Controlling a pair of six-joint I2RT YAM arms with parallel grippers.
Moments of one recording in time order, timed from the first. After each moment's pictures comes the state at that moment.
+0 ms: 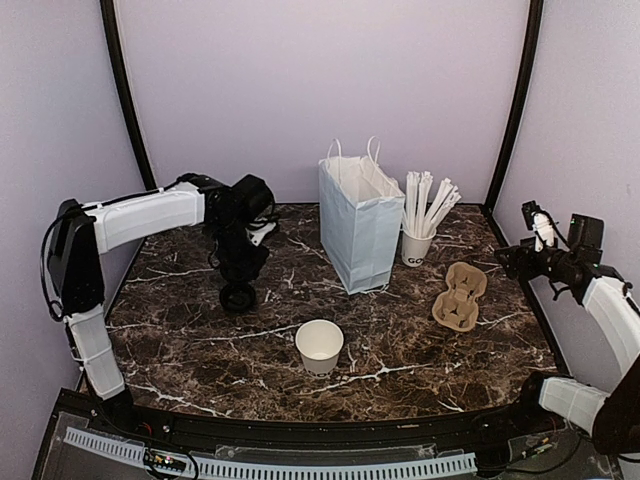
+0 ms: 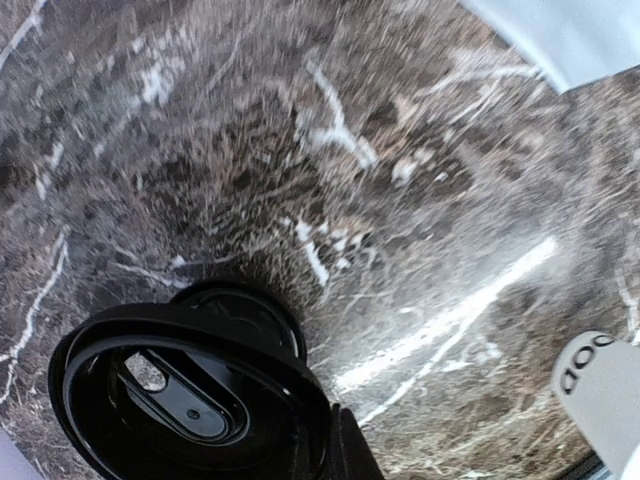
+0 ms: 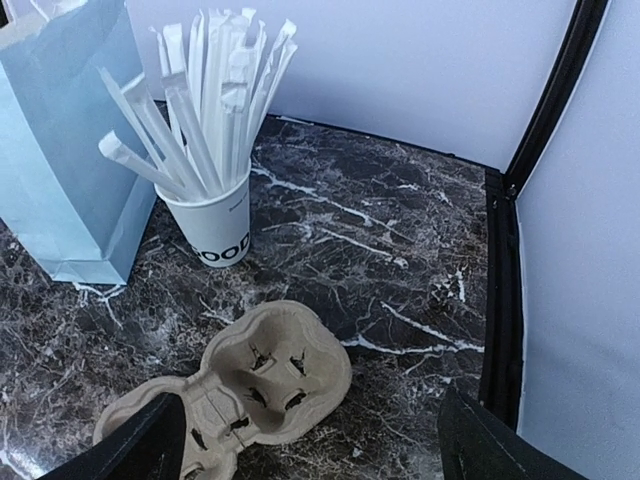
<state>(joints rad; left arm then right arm) -0.65 1.87 1.58 -1.04 -0.07 -0.11 -0.27 0.89 0.63 -0.29 -0.54 -0.34</state>
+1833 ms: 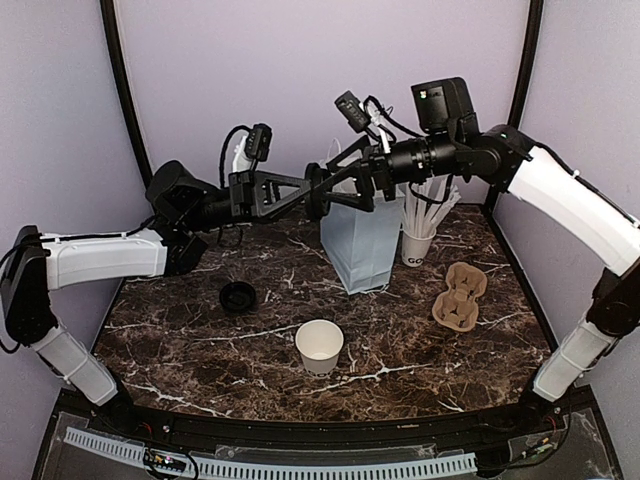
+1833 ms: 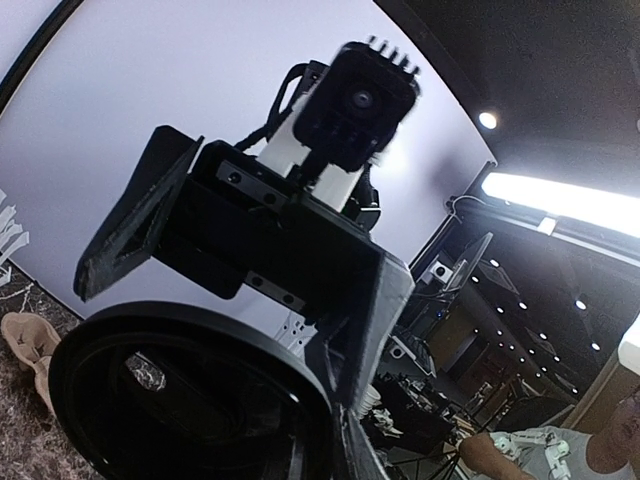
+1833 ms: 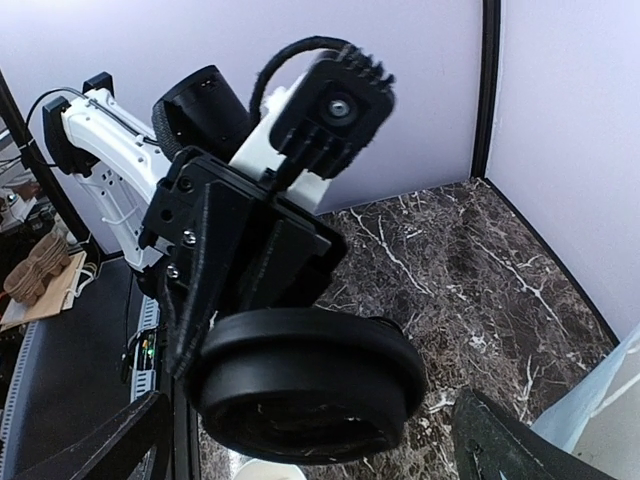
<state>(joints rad) -0.70 1.52 1.05 0.97 0.91 -1.14 0.79 1.58 1.79 -0.59 -0.62 -0.10</state>
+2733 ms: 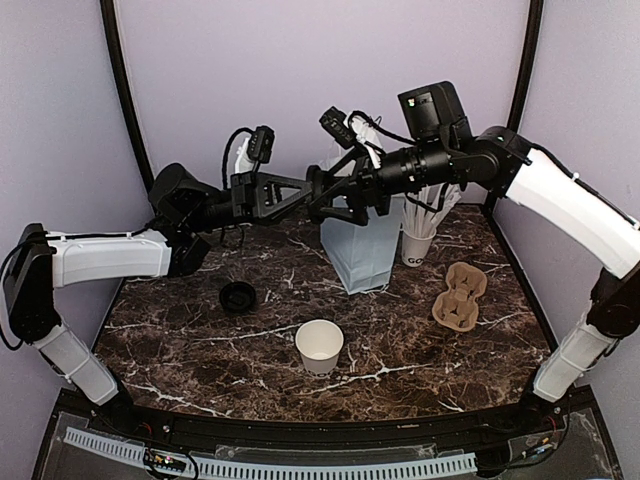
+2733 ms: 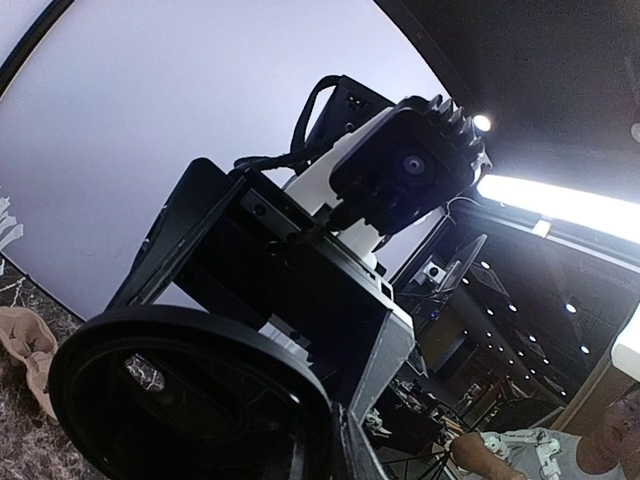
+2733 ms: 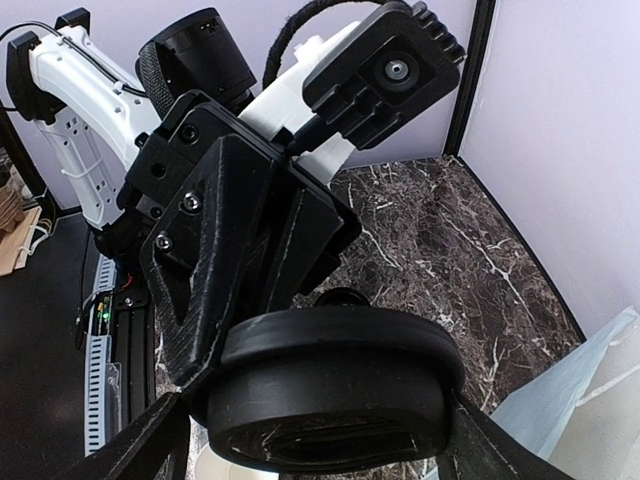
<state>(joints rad) -0.70 1.56 1.05 1.04 0.91 -1.20 0.88 1.59 1.81 -0.68 -0.42 -0.22</state>
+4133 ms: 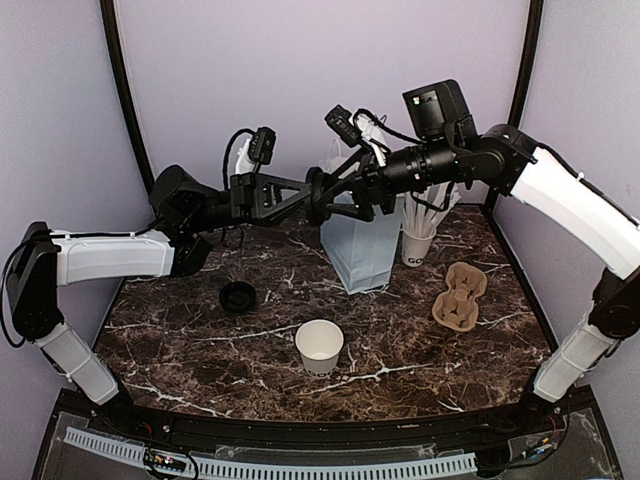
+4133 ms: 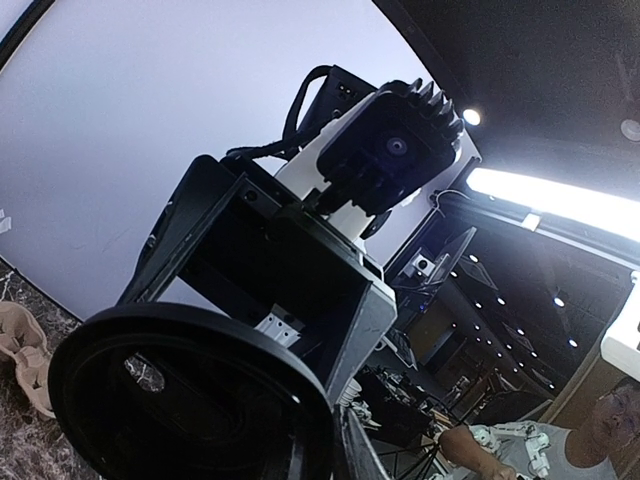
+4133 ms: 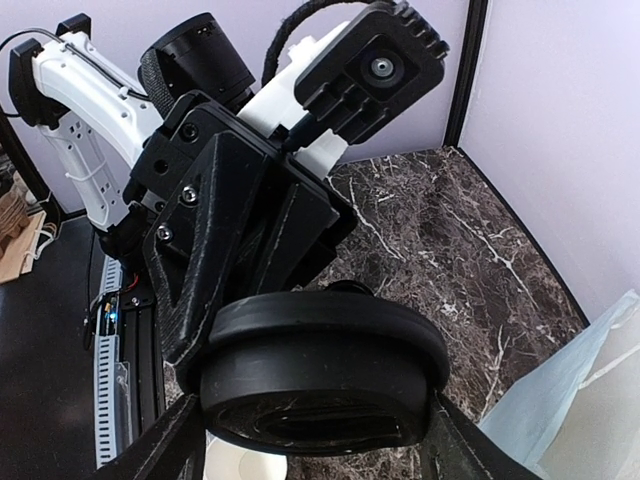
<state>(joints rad) -0.69 1.58 1.05 1.09 0.95 -1.24 0.87 1.58 1.81 -0.71 -0.44 -0.19</state>
